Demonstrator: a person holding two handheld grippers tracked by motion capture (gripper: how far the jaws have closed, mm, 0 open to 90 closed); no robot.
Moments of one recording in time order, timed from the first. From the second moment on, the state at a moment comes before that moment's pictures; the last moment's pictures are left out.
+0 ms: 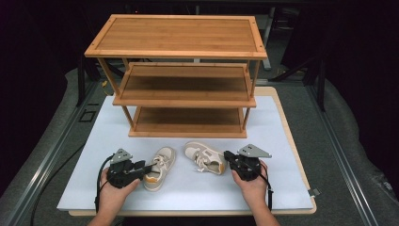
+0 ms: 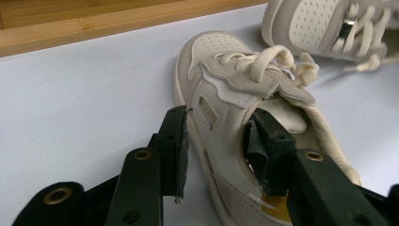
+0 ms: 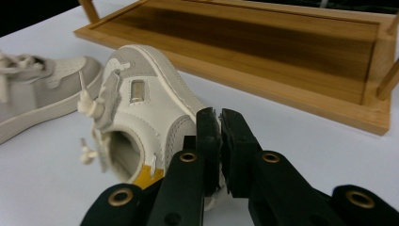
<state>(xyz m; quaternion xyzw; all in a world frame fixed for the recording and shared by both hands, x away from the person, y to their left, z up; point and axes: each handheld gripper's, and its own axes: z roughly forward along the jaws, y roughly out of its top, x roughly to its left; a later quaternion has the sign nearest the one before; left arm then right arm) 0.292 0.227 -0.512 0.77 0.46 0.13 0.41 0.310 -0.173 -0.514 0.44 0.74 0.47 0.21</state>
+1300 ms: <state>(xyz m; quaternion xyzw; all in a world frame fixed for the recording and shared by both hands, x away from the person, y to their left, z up) 0.294 0.227 -0.515 0.77 0.47 0.12 0.42 0.323 -0.175 -0.519 0.42 0.78 0.44 0.15</state>
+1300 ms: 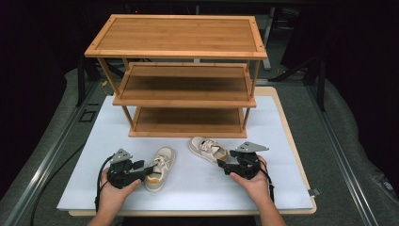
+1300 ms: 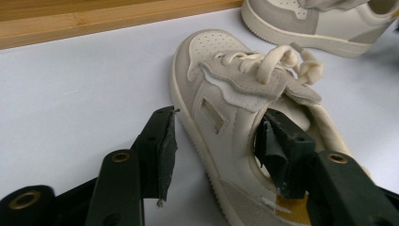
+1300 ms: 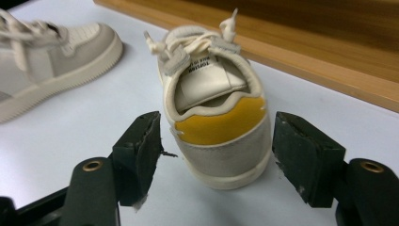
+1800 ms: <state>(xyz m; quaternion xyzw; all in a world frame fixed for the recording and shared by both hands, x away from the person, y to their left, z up) 0.296 0.224 -0.519 0.76 0.46 0.08 0.45 0.334 -0.157 -0.534 0.41 0.79 0.42 0.17</state>
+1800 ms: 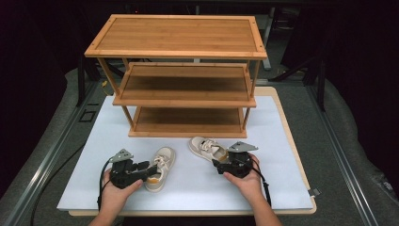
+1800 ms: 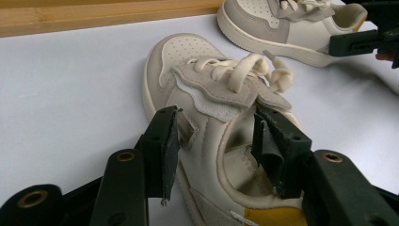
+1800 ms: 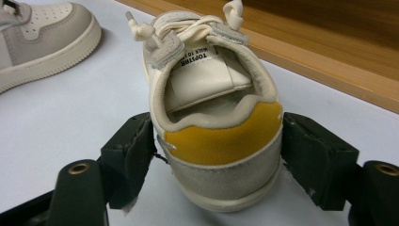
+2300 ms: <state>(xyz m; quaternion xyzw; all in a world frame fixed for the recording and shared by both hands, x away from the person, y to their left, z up) 0.297 0.209 -0.519 0.76 0.47 0.08 0.45 0.299 -0.135 -0.518 0.46 0.78 0.36 0.22</state>
